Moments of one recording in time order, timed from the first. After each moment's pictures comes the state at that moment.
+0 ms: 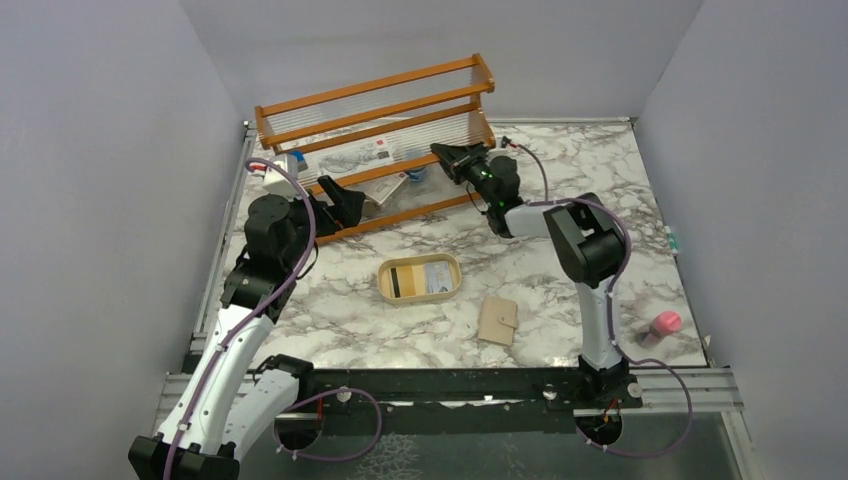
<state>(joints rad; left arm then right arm) -0.26 0.80 0.83 -0.20 0.04 -0.54 0.44 2.11 1.17 1.05 -0.13 1.45</state>
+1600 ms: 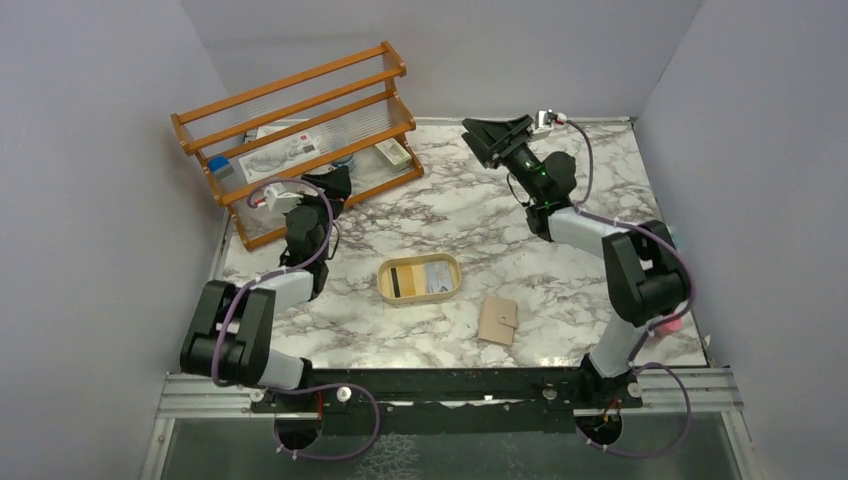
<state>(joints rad) -0.19 1.34 0.48 0.86 -0.26 -1.01 0.36 1.83 1.07 1.12 -0.34 1.36</state>
